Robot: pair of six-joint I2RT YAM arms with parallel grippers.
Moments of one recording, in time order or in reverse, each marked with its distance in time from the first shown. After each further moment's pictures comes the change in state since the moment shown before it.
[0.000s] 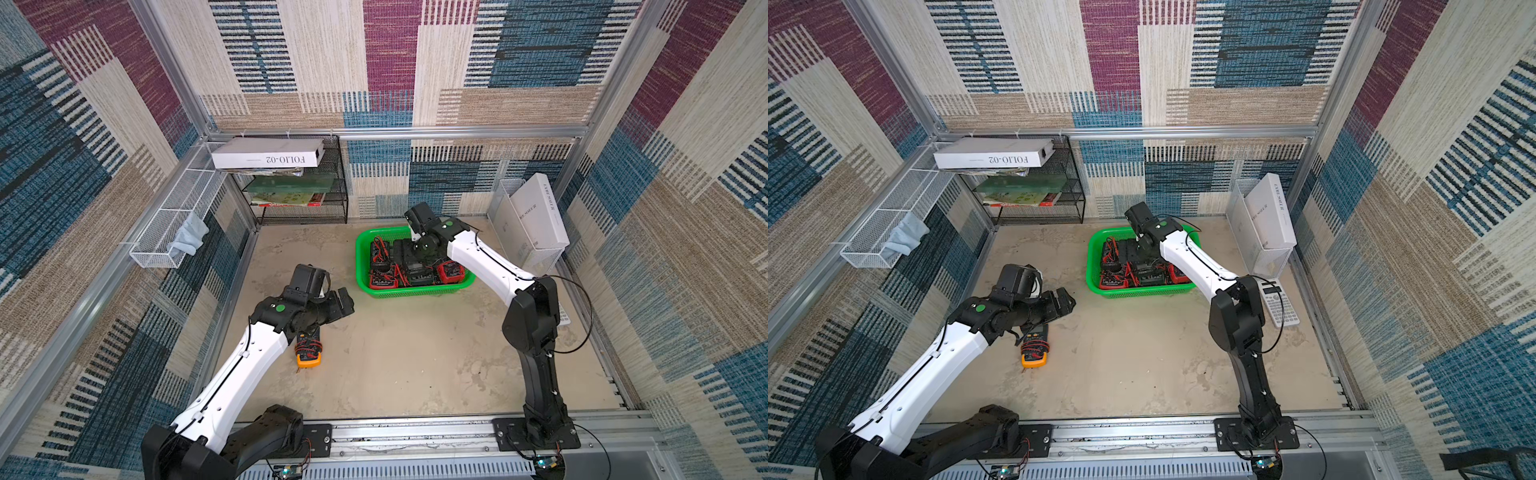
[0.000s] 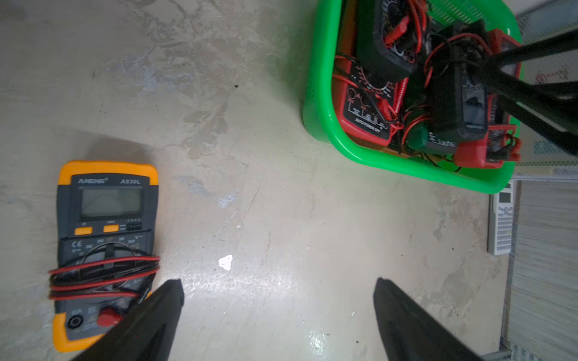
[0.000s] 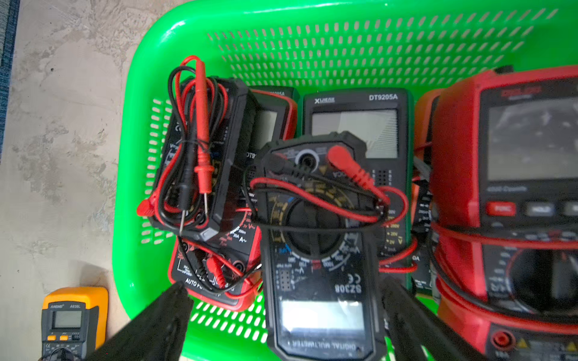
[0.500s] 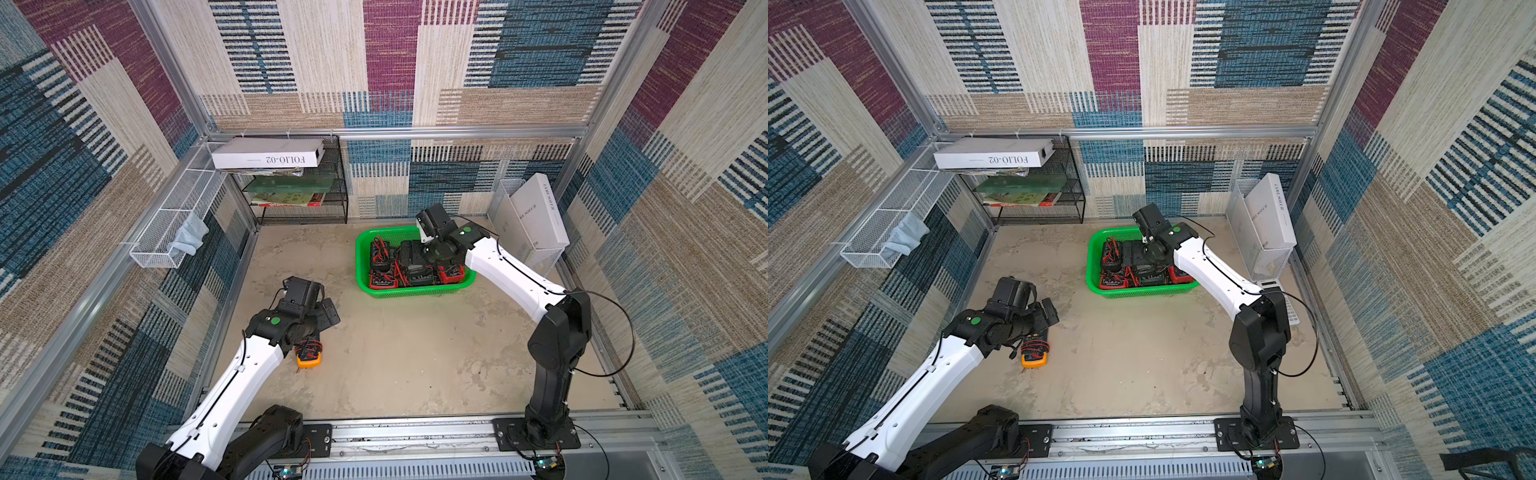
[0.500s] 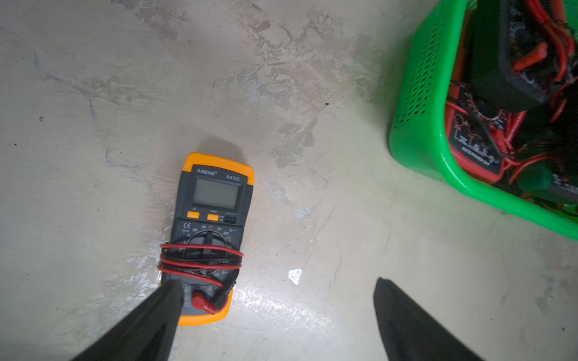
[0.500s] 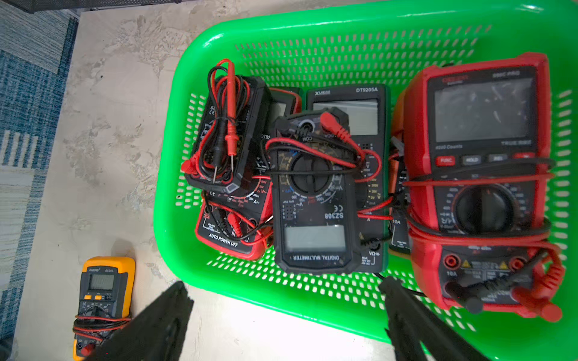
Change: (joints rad) left arm 0.029 -0.071 -0.104 -0.037 -0.220 -0.022; right arm 0.014 -0.220 -0.204 0.072 0.000 0.003
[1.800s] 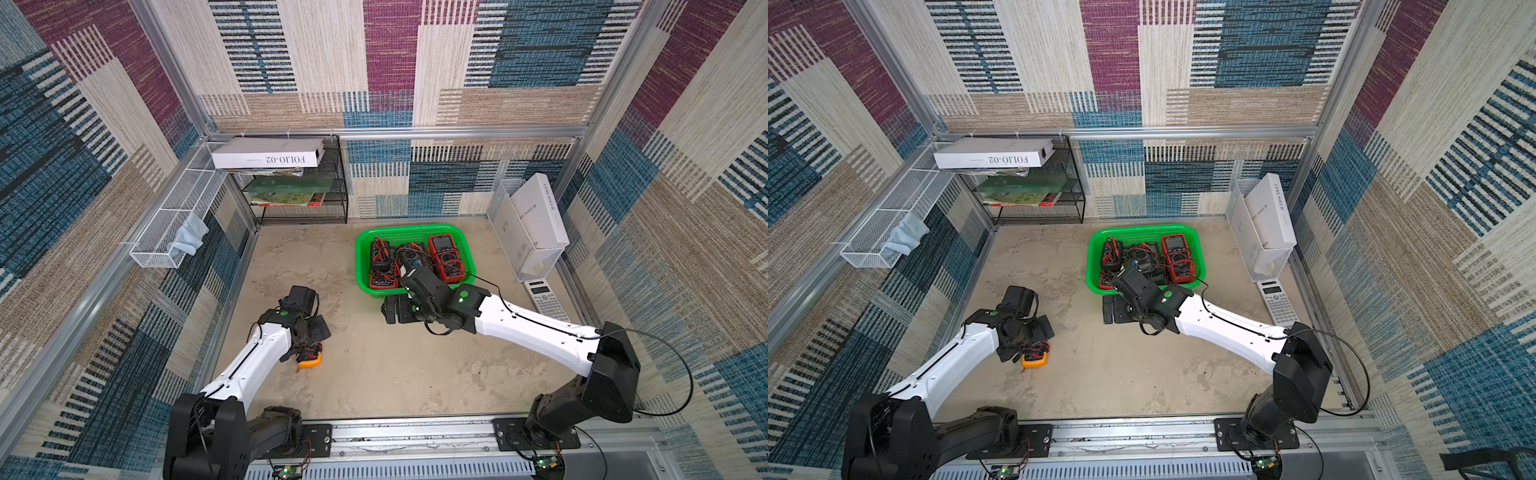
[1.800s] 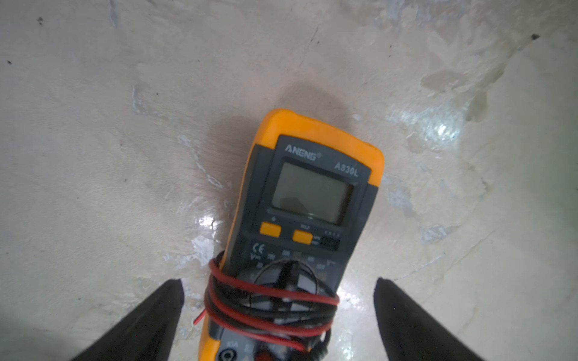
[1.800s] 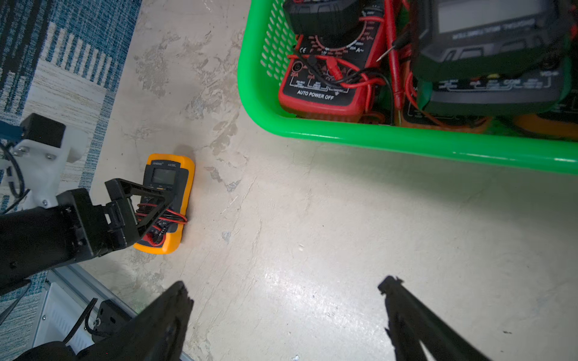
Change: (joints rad) left arm 0.154 0.199 -0.153 0.081 0.021 0.044; right arm 0.333 -0.322 -0.532 0.271 0.085 0.235
